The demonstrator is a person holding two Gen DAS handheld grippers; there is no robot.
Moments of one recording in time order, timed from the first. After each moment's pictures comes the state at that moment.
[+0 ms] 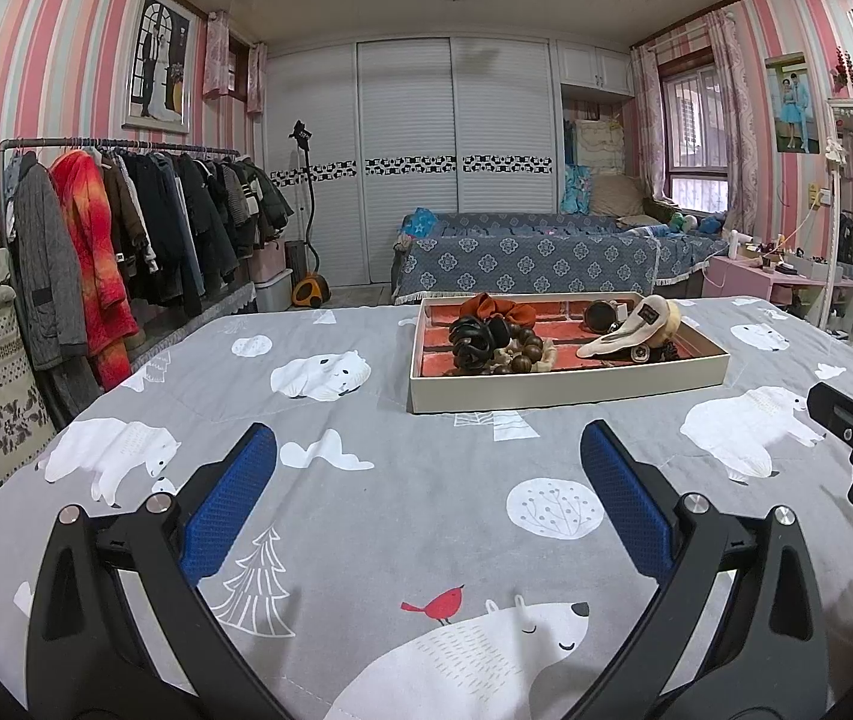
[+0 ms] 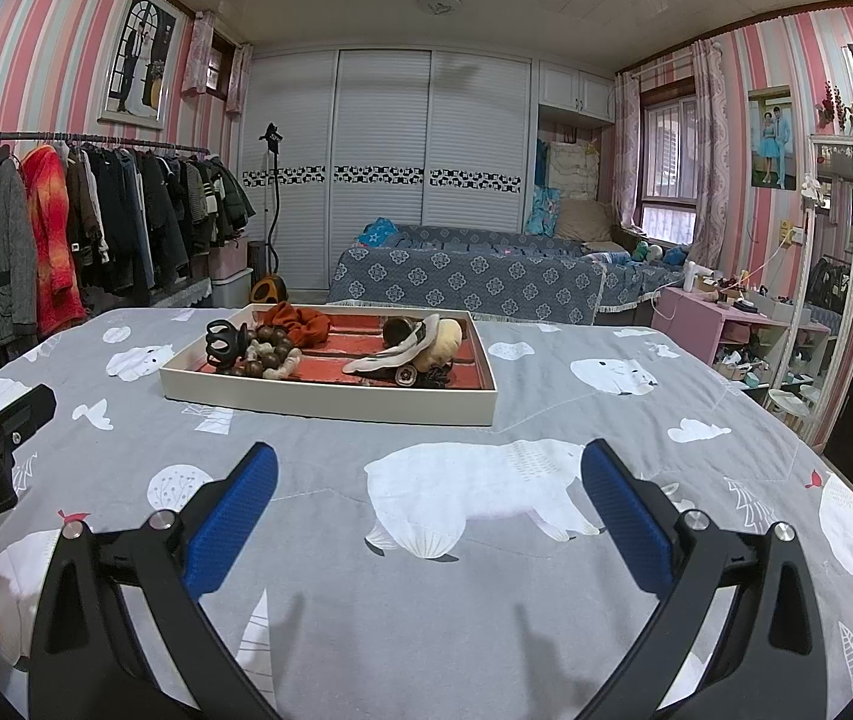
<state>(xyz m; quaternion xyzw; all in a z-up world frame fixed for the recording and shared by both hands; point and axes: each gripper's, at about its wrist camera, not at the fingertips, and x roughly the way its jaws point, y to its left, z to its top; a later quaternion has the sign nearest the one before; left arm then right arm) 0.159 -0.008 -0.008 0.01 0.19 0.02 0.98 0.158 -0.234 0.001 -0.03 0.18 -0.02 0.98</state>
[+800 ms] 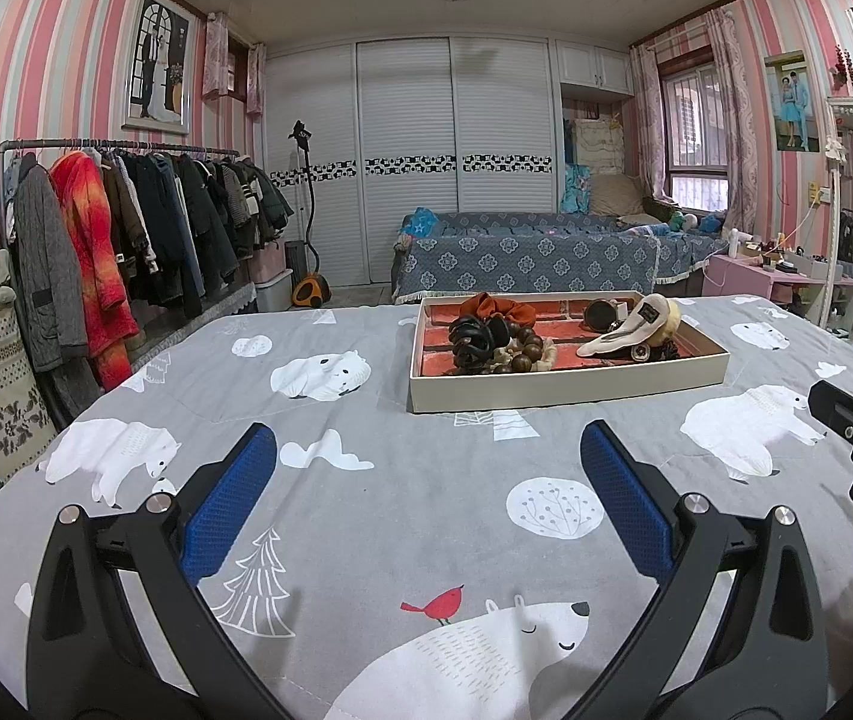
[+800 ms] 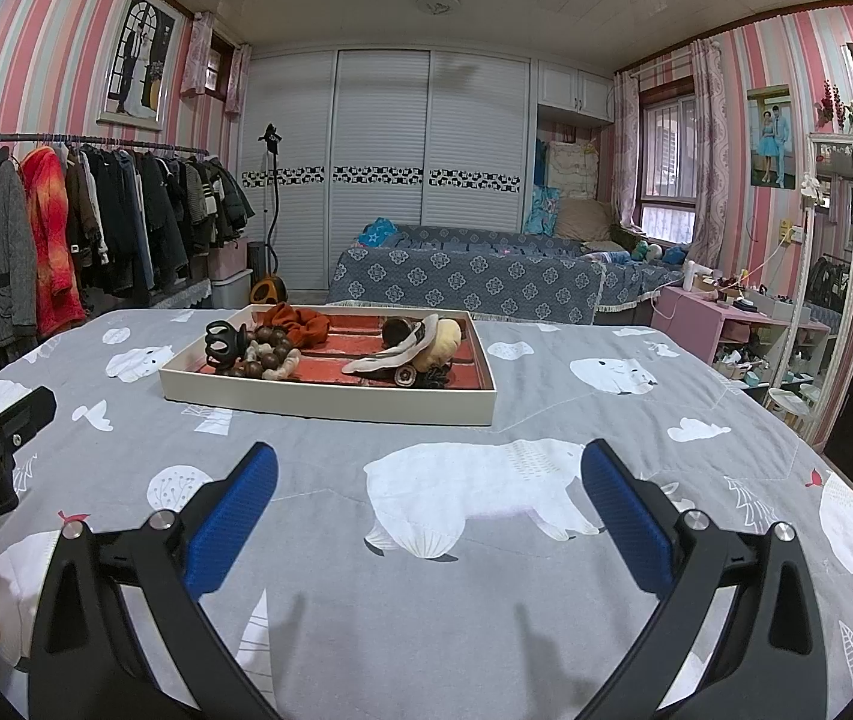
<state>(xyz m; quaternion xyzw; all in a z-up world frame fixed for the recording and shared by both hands) 0.158 -0.009 -0.010 0.01 0.19 0.02 0.98 0.158 -0.234 0.001 -0.03 0.18 -0.02 0.98</state>
